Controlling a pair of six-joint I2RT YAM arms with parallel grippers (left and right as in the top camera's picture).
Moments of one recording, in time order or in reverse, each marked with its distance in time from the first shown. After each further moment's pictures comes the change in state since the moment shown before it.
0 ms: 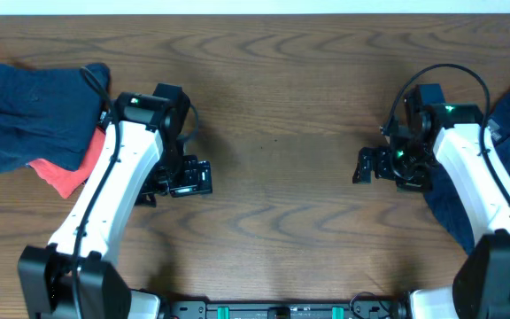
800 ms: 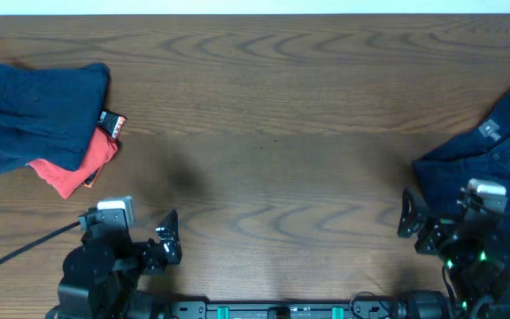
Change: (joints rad) left arm 0.000 -1.255 -0.562 0.480 -0.119 0.014; right arm -0.006 -1.214 -0.409 0.314 0.245 0.079
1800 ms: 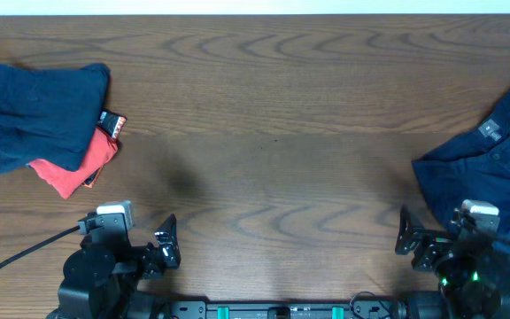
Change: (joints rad) left arm 0.000 -0.014 0.000 -0.039 -0.010 0.000; right arm 0.000 -0.161 -0.102 -0.035 0.012 -0.024
